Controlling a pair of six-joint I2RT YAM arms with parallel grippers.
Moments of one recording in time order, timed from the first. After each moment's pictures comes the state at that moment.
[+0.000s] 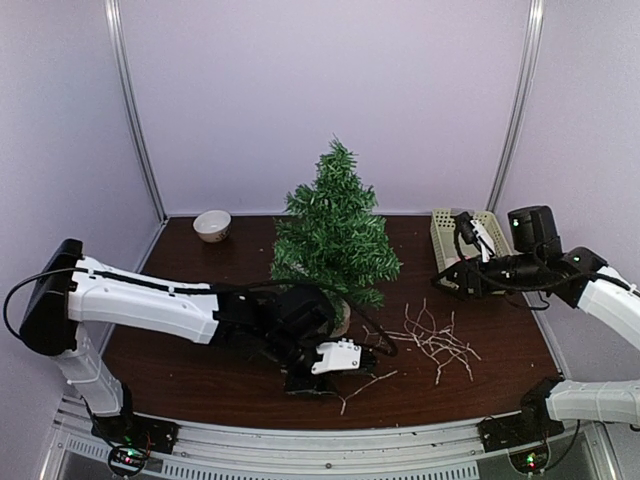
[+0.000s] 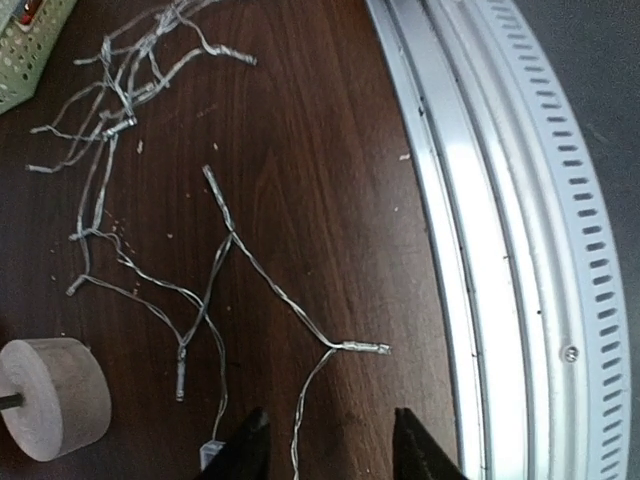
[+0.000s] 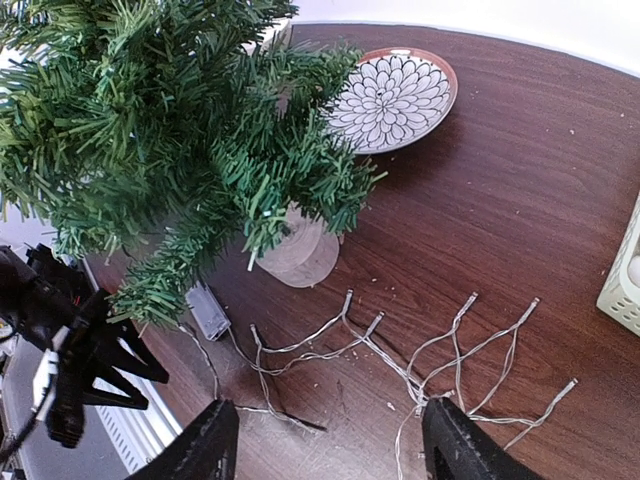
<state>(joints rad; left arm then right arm) -1.26 1.67 1.15 -0.43 0.21 0.44 0.42 0.94 0.84 -0.54 -0.44 0.18</state>
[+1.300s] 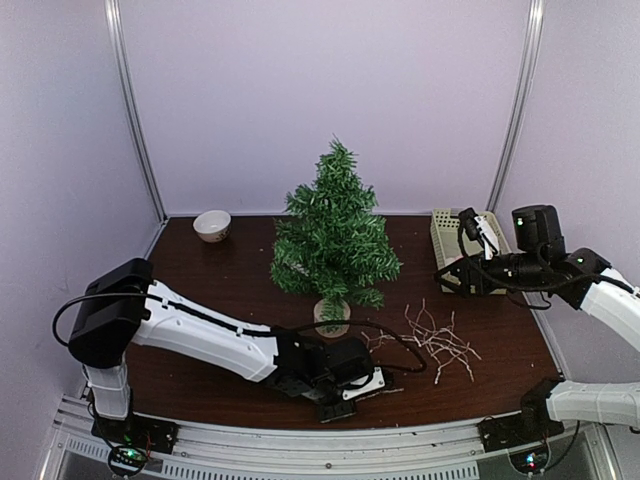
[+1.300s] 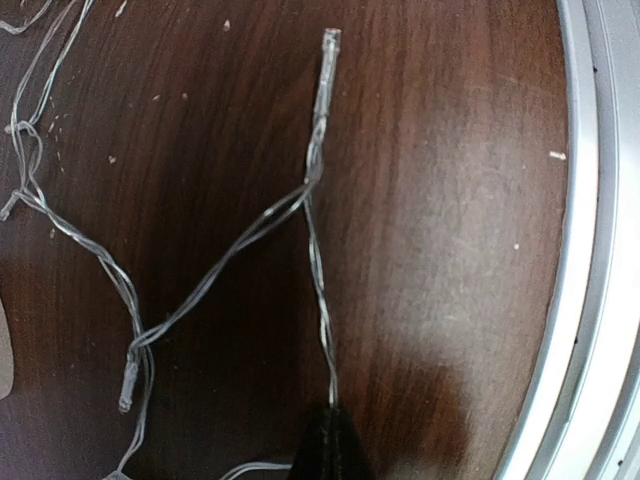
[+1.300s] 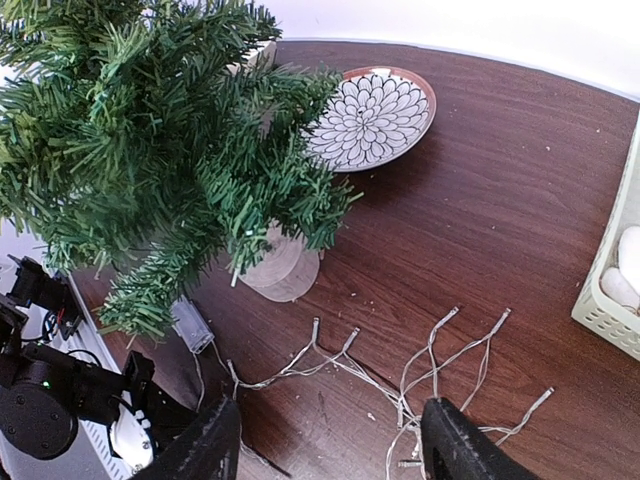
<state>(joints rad) -1.39 1.98 1.25 -0.37 -0.09 0.05 0.43 0.91 0.84 -0.53 -0.38 0.17</state>
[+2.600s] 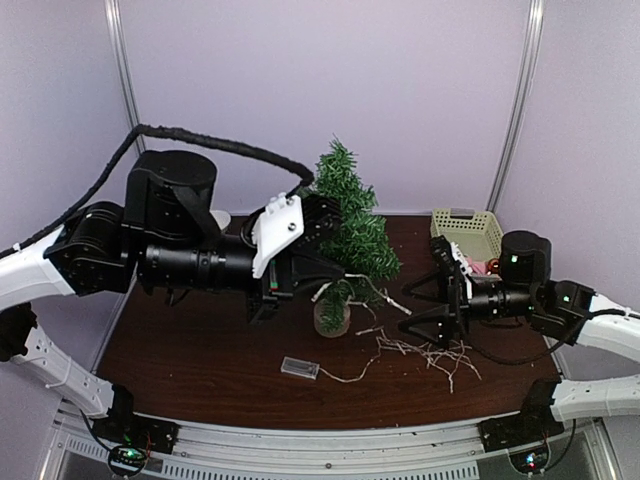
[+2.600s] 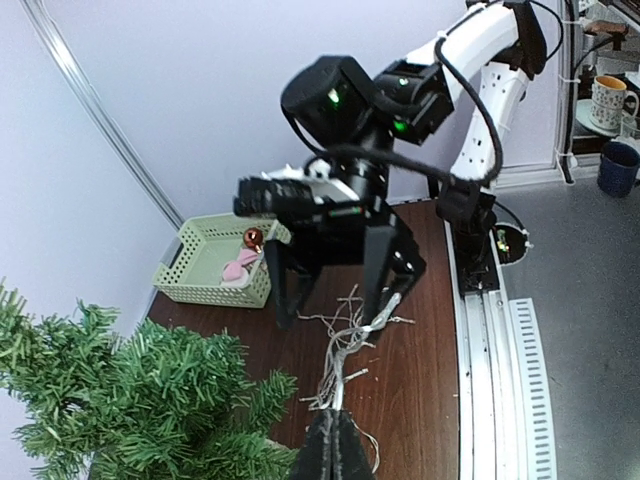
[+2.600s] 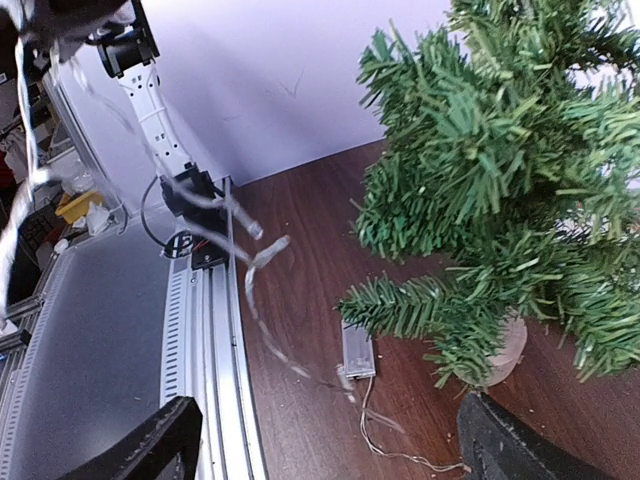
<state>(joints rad) -1.40 1.32 1.50 -0.52 -0.07 0.31 0.78 0.84 0.69 -0.15 -0.57 0.05</state>
